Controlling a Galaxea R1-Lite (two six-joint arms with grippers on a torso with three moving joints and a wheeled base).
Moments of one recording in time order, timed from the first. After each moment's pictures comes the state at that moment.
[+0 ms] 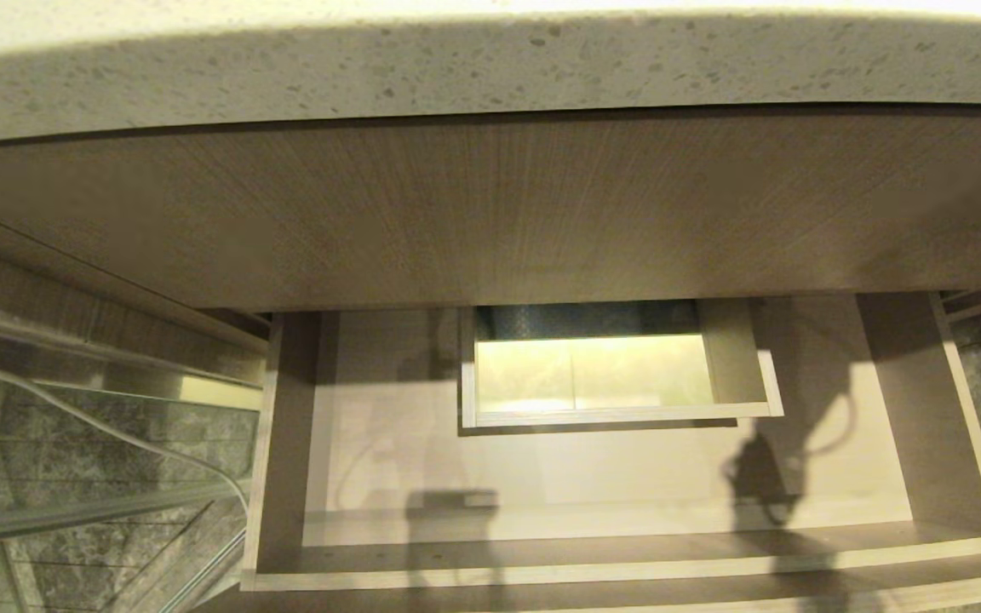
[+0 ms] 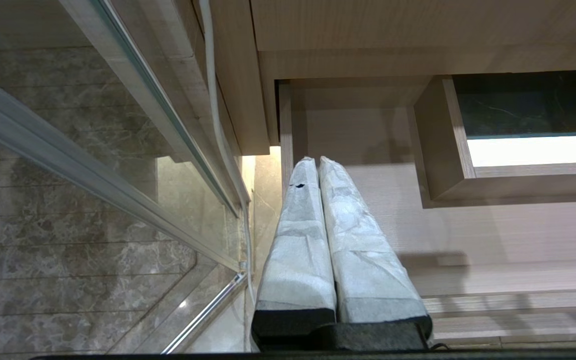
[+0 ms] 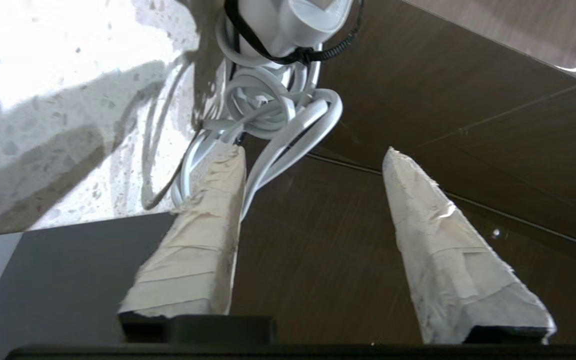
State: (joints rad) left arm 0.00 0.00 0.00 -0.23 0.00 -0.01; right arm -0.50 1.17 -1.66 0.17 -0.33 -1.45
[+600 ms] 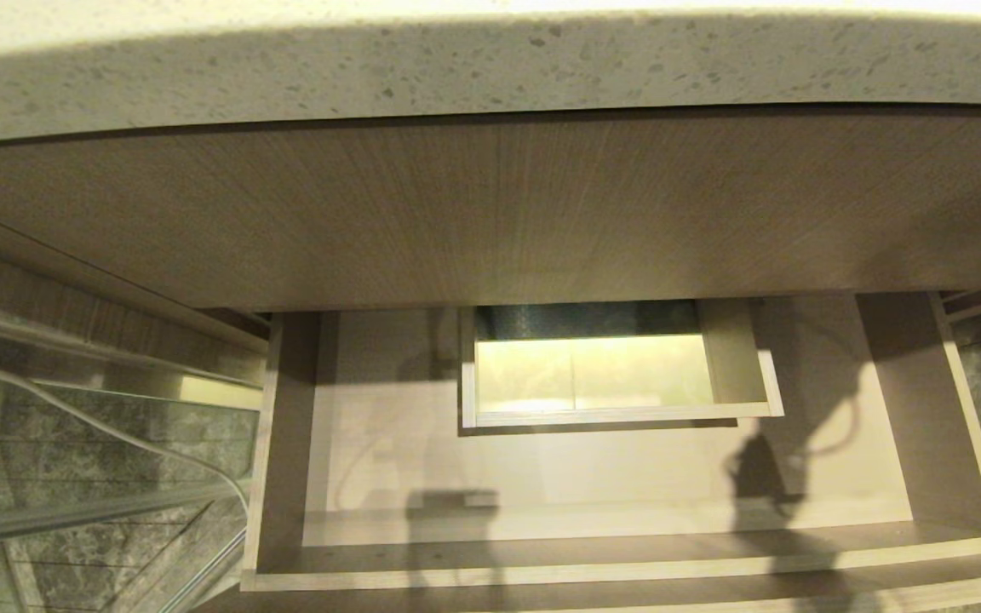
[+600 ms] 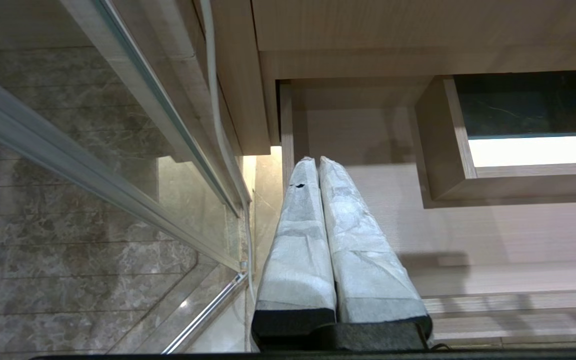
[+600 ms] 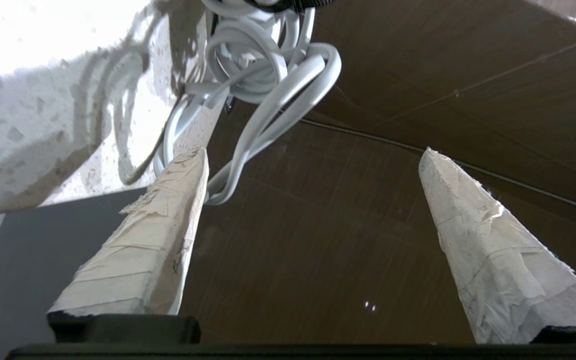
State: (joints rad) left arm 0.00 0.00 0.00 -0.23 0.00 -0.01; right arm -0.53 1.17 -1.65 0.13 -0.40 -1.44
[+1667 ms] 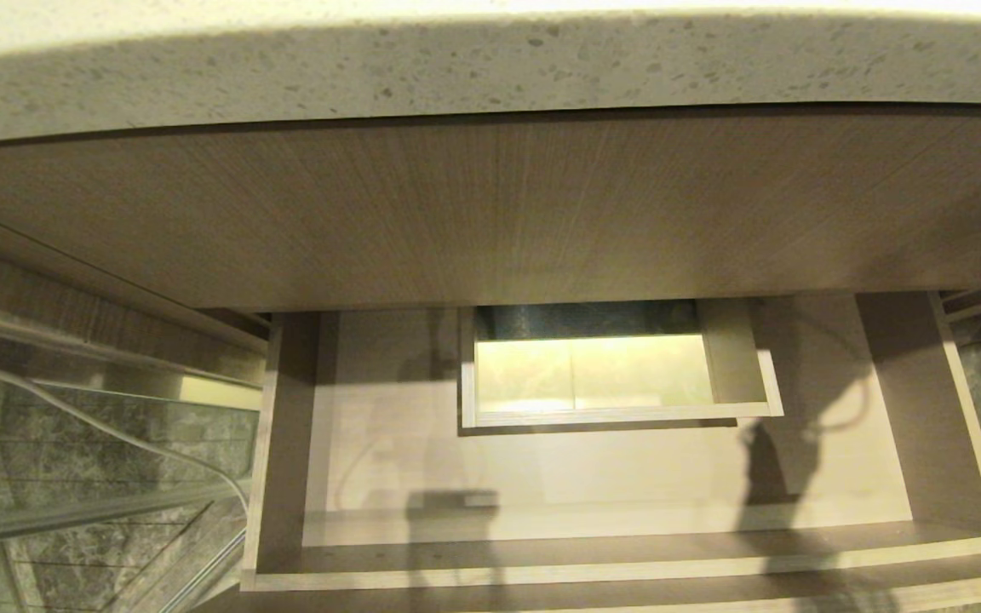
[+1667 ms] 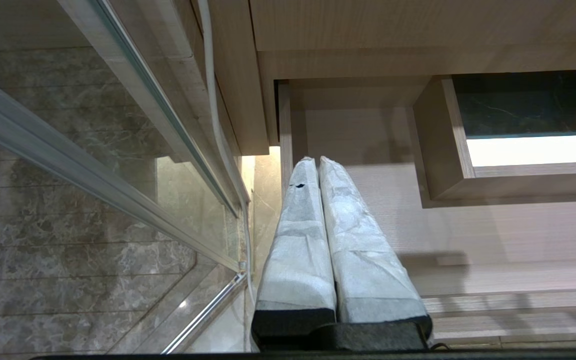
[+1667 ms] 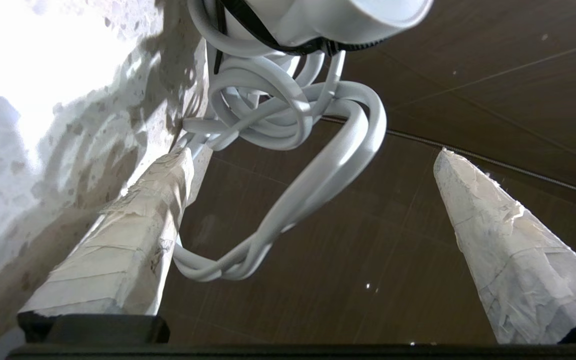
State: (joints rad) left arm 0.00 0.00 0.00 -0.23 0.00 -0.01; right arm -0.54 1.28 -1.66 0.02 -0.46 -1.43
